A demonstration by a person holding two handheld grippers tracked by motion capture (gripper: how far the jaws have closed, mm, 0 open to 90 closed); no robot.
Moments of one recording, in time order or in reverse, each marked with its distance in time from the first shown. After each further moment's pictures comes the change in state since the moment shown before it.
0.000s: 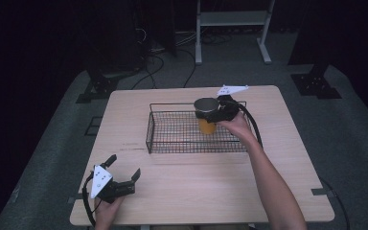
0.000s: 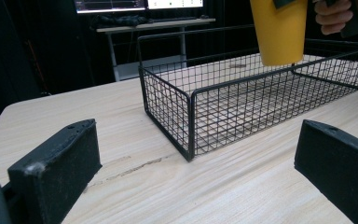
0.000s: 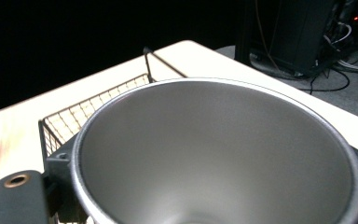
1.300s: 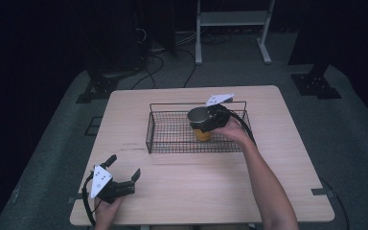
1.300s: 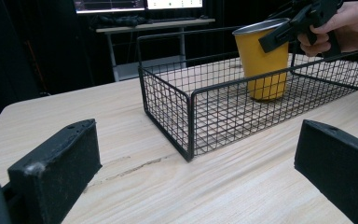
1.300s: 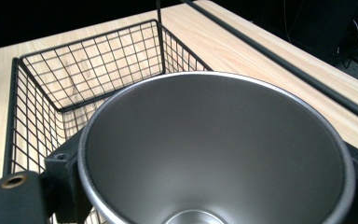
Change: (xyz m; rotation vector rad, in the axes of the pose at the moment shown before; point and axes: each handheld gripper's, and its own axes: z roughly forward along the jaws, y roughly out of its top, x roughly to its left) left arm 0.000 0.000 0.000 -0.002 -0.001 -0.003; right arm 0.000 -0.025 0.036 0.114 0.041 -0.110
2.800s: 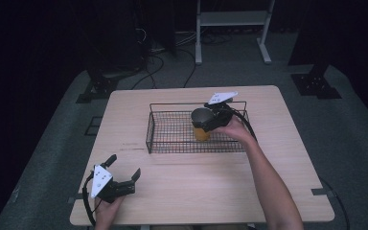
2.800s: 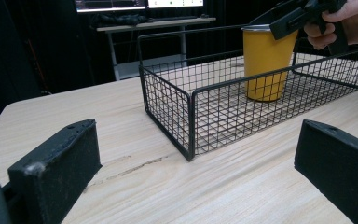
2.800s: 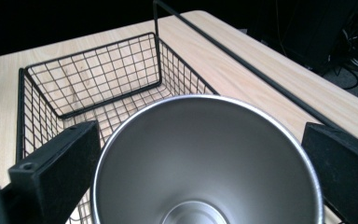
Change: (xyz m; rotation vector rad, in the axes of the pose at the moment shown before) left arm 0.000 0.000 0.001 0.006 0.004 0.001; right arm 0.000 0.006 -0.013 -0.036 -0.019 -0.005
